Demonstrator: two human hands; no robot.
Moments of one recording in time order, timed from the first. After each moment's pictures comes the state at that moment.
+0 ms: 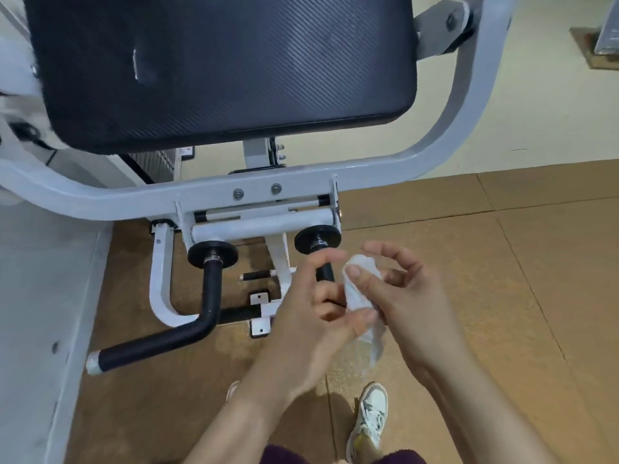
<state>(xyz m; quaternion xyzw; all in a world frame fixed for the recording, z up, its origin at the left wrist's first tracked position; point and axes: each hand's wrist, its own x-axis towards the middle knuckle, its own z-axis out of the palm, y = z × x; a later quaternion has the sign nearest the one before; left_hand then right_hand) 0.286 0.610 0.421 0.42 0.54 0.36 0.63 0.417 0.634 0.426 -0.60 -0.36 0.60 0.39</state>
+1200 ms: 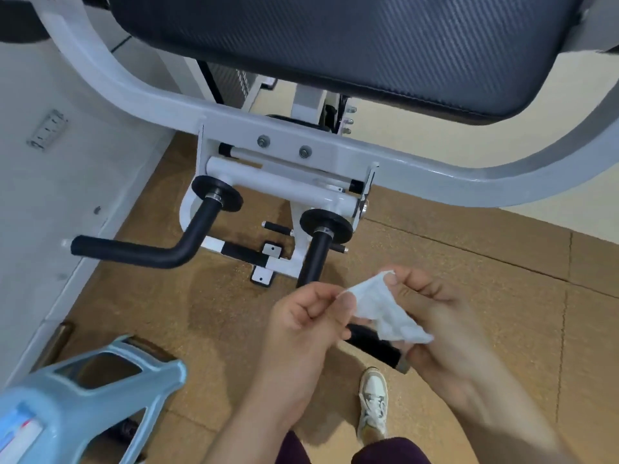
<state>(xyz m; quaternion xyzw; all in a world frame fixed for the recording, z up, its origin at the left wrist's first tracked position) 0.380 0.633 0.371 0.14 0.62 0.55 0.54 0.498 0.722 0.383 -0.52 -0.33 0.77 0.18</state>
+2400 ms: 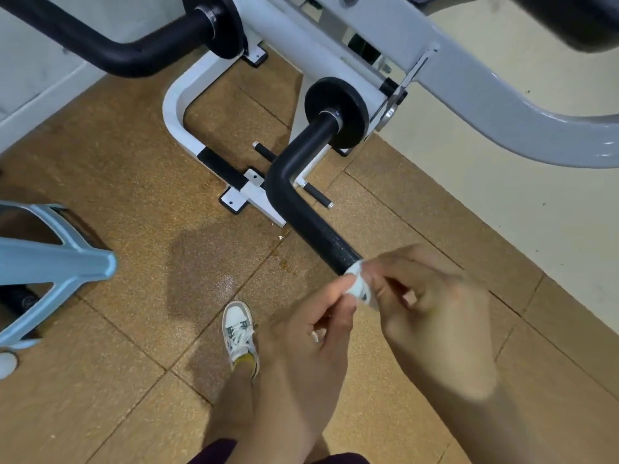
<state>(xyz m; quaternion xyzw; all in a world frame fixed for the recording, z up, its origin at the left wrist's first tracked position) 0.522 0.583 0.269 0.15 0.79 0.53 0.27 0.573 0.702 0.297 -0.30 -0.91 0.25 0.12</state>
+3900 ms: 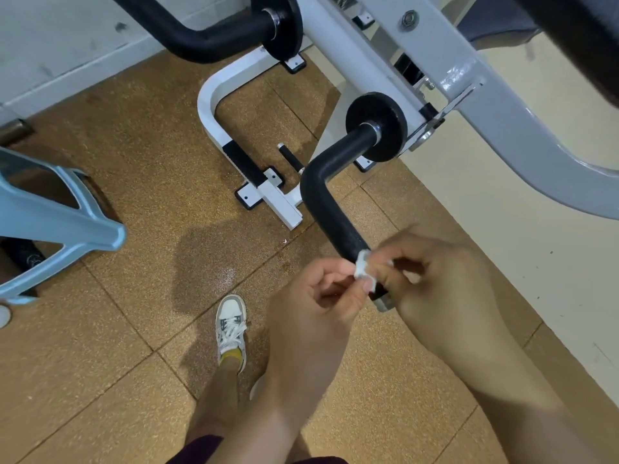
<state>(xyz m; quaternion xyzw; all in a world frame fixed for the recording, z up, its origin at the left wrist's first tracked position) 0.507 0.594 0.276 0.03 0.69 0.65 0.31 0.544 0.726 0.306 -0.22 -0.92 0.32 0.03</state>
